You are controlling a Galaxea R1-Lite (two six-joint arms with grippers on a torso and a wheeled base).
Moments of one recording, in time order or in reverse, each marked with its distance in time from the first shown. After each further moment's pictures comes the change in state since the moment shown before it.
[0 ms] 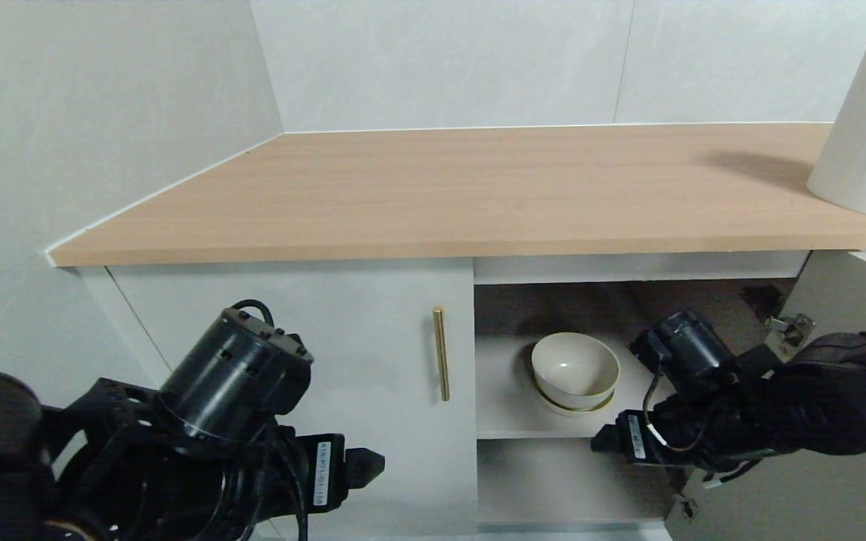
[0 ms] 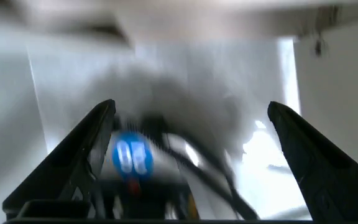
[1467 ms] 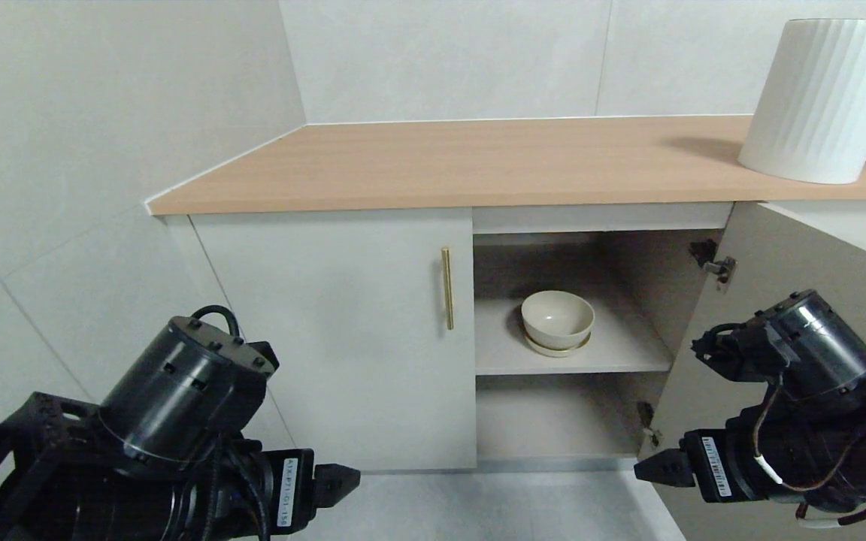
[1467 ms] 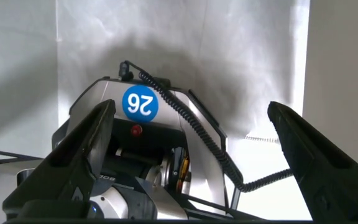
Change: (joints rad) left arm 0.009 -0.071 0.032 0.049 0.004 0.017; right arm 0.059 -0.300 0.057 0.187 0.041 -0.025
